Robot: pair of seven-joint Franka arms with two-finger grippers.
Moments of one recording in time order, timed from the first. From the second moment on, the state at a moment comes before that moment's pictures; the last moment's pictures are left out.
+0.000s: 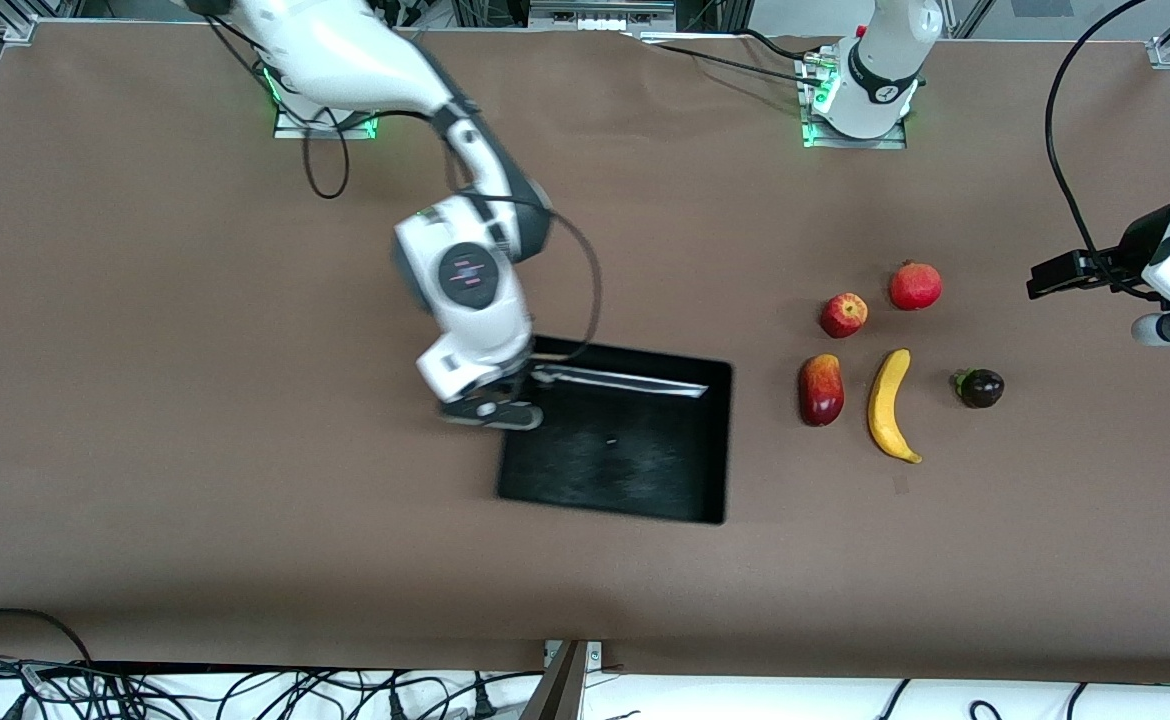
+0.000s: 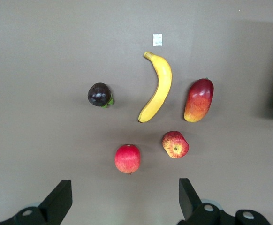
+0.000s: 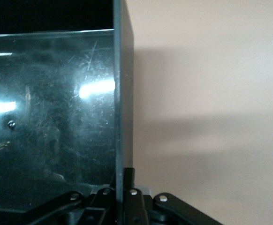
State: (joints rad) left arm 0.04 0.13 0.01 -1.58 0.01 1.56 -0.05; right arm 0.63 0.69 -0.12 -1.37 0.04 2.11 0.59
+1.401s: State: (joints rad) left arm 0.02 0.16 -0.03 -1.58 0.01 1.62 -0.05; right arm 0.16 0.35 -0.15 -2.11 0.06 2.39 -0.02
